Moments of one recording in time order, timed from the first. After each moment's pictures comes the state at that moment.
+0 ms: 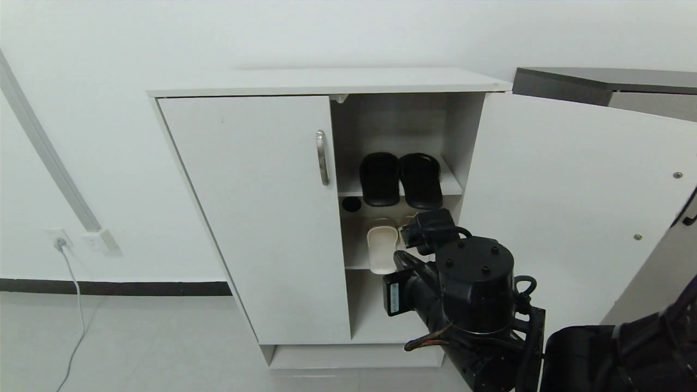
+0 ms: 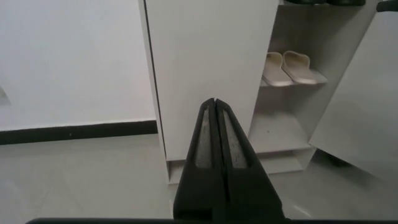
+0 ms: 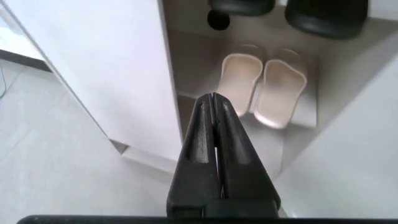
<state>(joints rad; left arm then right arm) 0.00 0.00 0.00 0.00 -0.07 -0.01 0.99 1.90 -0.85 -0.88 -0.63 0.15</state>
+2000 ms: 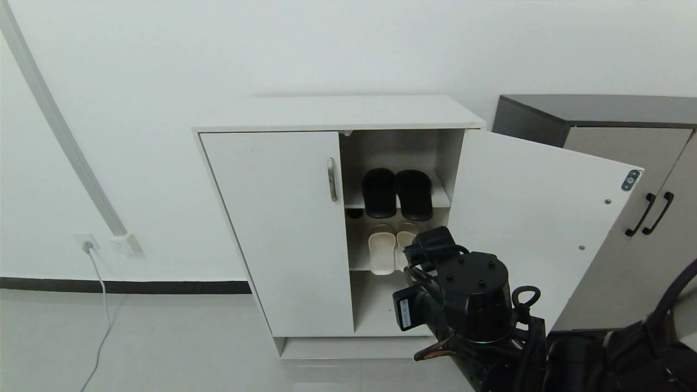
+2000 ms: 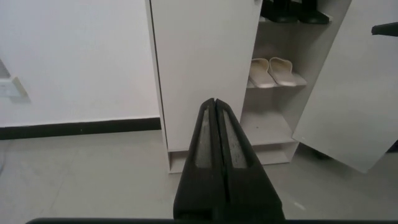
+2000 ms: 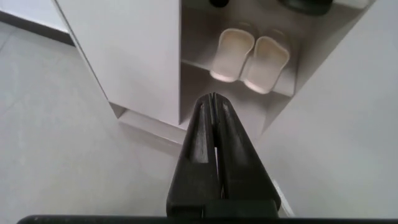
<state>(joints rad) 0.00 0.00 0.00 0.00 -0.07 -0.01 0.96 1.92 -0.78 -0.89 -0.61 0.11</state>
